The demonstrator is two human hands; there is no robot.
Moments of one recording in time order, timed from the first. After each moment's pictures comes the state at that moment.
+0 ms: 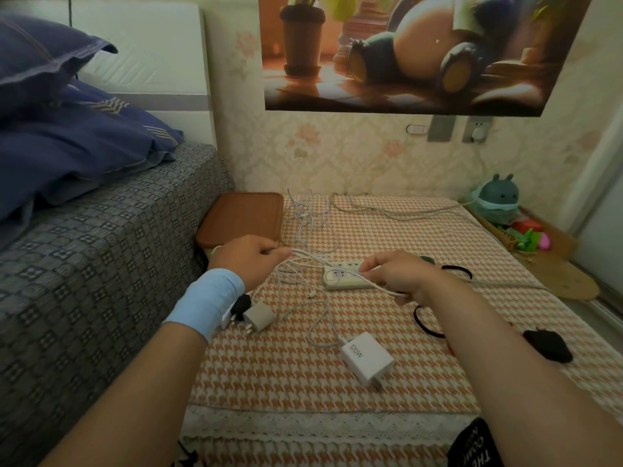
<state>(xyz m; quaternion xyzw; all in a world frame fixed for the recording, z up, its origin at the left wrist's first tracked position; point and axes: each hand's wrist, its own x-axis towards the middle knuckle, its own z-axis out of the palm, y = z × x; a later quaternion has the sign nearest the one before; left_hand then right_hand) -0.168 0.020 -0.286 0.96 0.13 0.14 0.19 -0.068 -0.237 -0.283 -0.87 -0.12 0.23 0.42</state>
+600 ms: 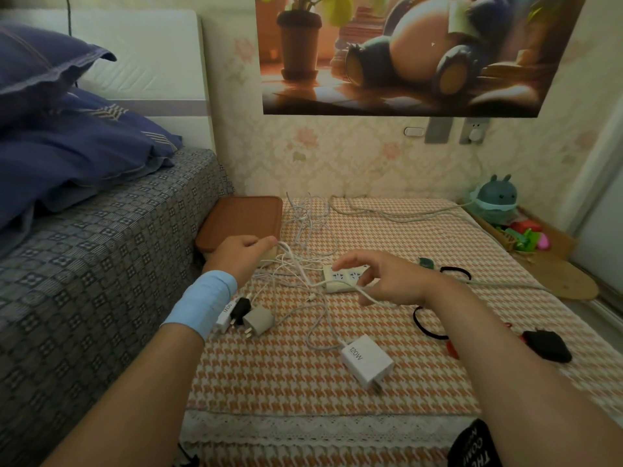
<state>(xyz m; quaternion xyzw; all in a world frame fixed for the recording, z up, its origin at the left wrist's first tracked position) -0.160 0.035 -0.295 0.87 0.19 0.18 0.42 -0.068 -0.240 -0.283 -0.82 -0.38 0.23 0.36</state>
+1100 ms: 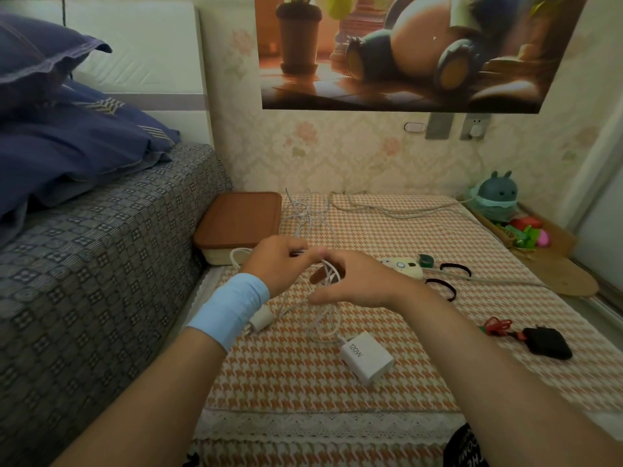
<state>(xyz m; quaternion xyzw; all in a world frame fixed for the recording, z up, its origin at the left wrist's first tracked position) -0.158 -0.023 -0.290 0.92 0.00 0.20 0.33 -0.103 -0.202 -0.278 -0.81 -0.39 0.21 0.38</state>
